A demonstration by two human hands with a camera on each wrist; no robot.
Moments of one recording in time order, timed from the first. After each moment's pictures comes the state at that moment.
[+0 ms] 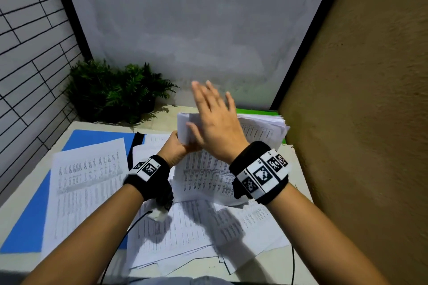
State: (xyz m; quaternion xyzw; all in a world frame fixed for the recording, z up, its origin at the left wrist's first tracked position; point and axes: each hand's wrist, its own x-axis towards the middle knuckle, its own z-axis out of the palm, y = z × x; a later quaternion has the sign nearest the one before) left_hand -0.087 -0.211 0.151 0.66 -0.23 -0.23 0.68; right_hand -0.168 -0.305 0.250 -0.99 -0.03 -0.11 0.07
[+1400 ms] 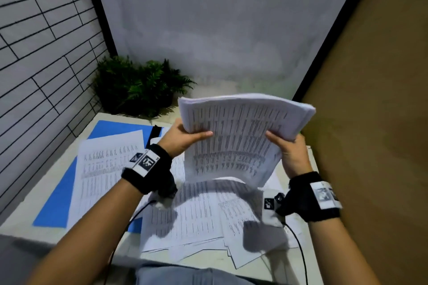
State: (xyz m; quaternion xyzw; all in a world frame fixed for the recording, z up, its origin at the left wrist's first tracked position) left_hand -0.109 -0.183 0.194 0.68 -0.20 -0.20 0.68; right_hand -0.216 -0.404 0.182 -0.64 0.13 -0.22 0.72
